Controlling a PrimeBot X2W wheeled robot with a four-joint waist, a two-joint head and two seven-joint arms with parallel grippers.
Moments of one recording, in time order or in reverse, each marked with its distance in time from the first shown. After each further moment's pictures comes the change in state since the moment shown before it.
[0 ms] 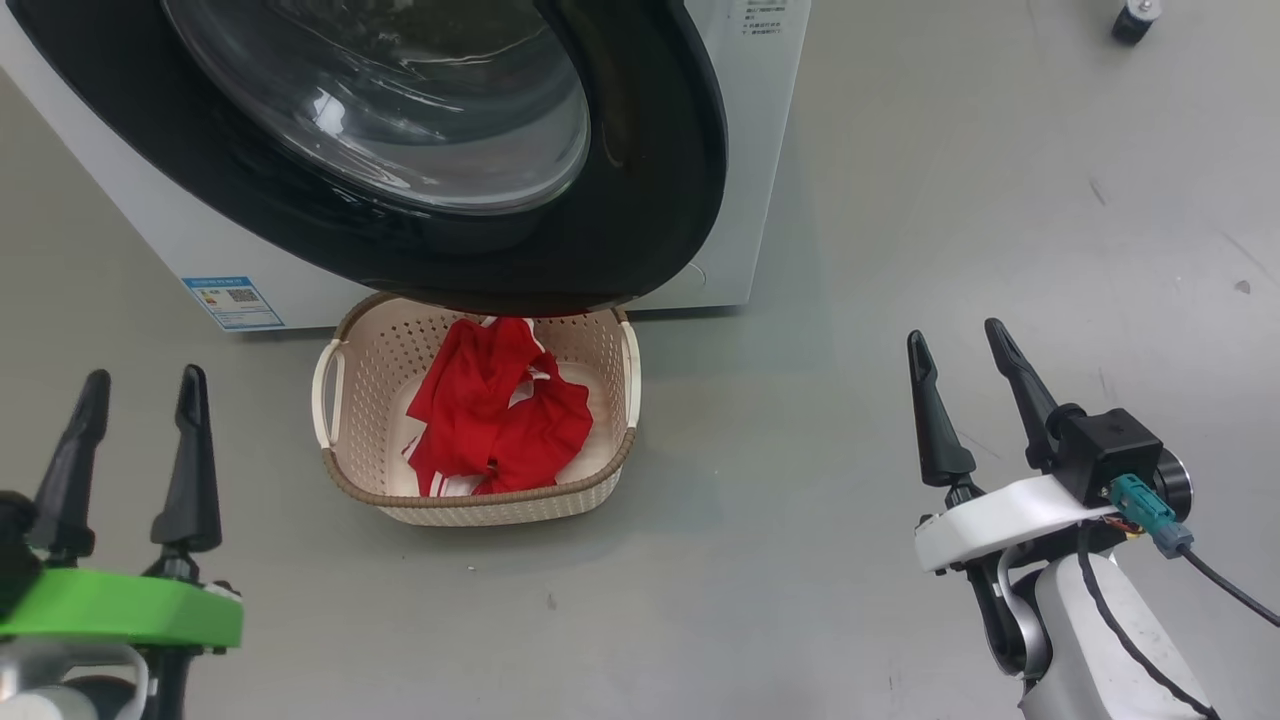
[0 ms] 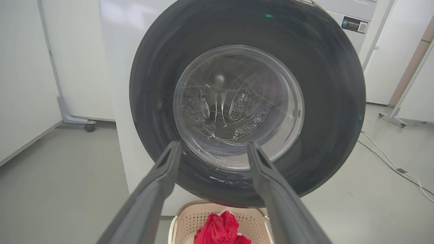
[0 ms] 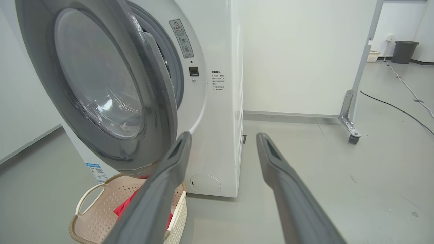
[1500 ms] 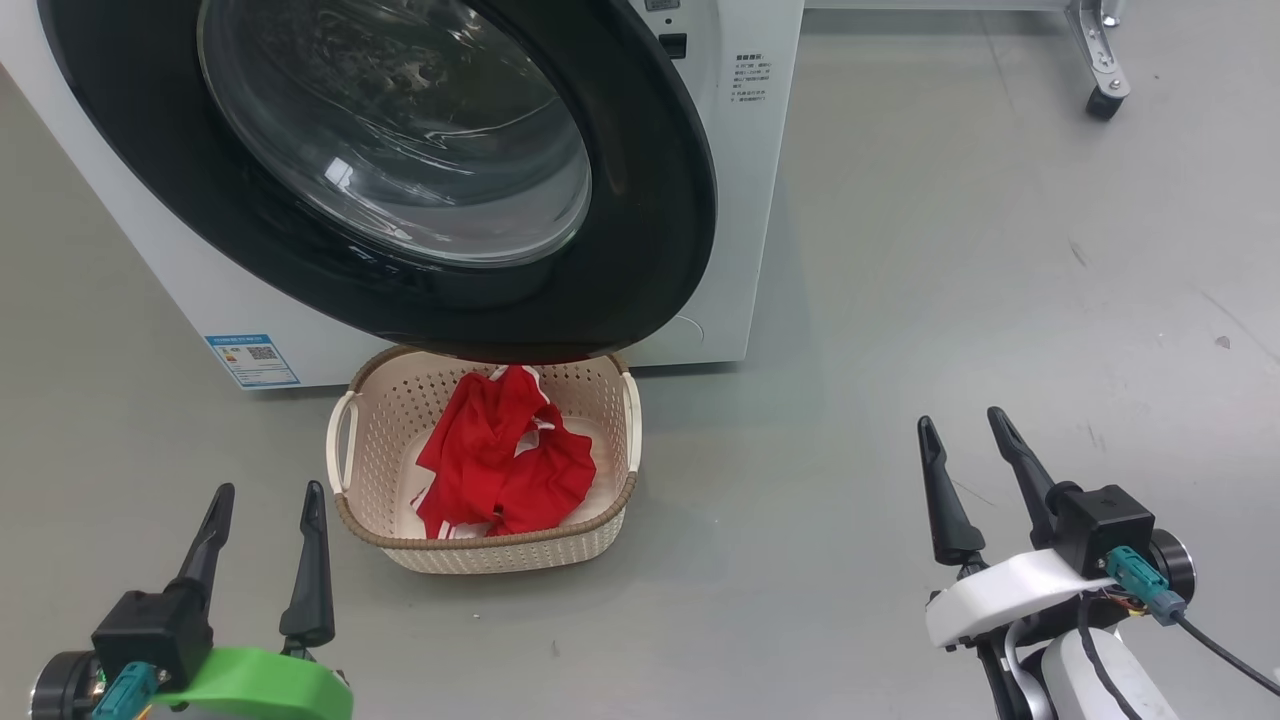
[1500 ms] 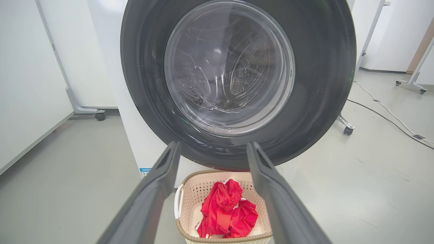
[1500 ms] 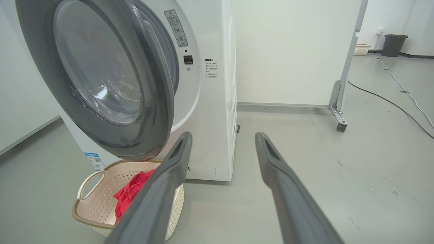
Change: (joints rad) left arm 0.106 -0.079 -0.136 0.123 0.195 0.167 -0.083; right arm 0.123 0.004 -0.020 0.014 -0.016 0.002 0.000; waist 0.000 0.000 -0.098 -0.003
